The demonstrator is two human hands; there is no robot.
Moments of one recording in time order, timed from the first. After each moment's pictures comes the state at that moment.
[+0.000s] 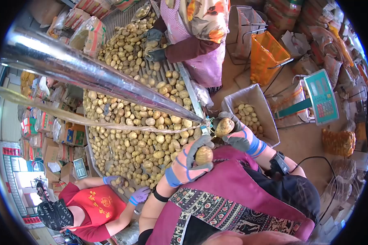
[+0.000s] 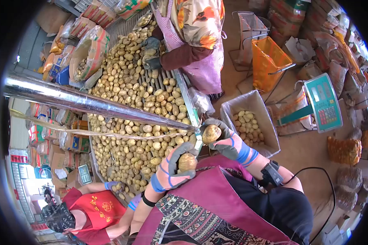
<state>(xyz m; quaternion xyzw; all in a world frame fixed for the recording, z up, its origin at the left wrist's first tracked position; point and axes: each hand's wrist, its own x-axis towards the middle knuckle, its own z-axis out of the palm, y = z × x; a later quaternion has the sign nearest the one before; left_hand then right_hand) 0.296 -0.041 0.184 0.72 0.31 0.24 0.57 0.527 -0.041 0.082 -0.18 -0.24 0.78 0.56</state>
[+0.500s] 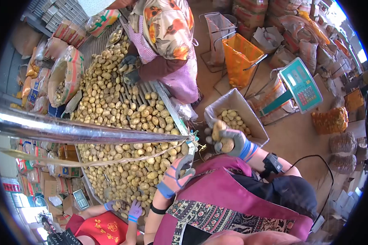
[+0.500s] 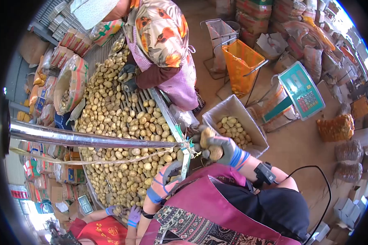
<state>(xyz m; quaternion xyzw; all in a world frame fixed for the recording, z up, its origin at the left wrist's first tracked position) 0.275 -0.028 0.140 0.76 0.35 0.17 0.52 0.555 -0.051 0.088 -0.13 -0.03 0.81 0.57</state>
